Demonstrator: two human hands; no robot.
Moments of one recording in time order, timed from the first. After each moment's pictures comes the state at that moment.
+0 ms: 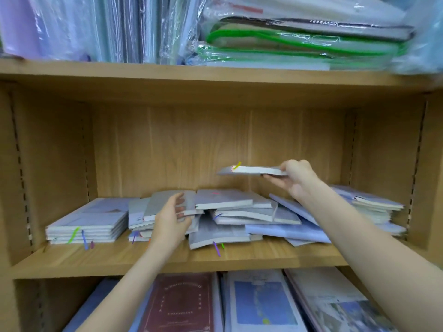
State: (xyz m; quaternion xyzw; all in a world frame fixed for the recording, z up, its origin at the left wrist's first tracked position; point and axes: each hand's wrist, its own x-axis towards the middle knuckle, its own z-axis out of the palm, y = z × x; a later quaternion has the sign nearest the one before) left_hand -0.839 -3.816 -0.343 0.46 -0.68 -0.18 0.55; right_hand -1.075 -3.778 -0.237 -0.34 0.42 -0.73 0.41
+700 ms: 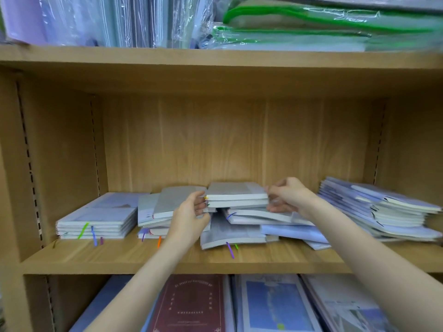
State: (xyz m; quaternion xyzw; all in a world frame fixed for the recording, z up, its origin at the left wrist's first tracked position) left_hand -0.844 -3.824 -0.339 0.45 -0.69 -0.22 0.53; right_hand -1.064 -3.818 -0.281 -0.51 0.60 -0.50 0.35
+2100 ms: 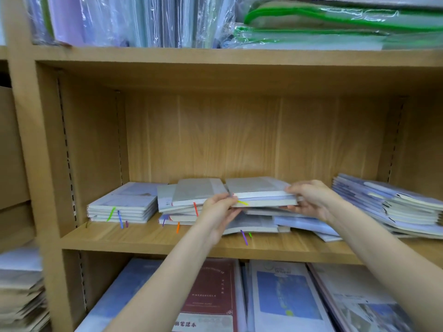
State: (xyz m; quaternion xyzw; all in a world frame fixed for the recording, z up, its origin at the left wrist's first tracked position) left_hand -0.872 -3.799 -0.330 0.32 -0.40 -0.64 0.58; right_hand -1.060 -3.783 -0.288 -0.44 0.56 -0.56 0.42
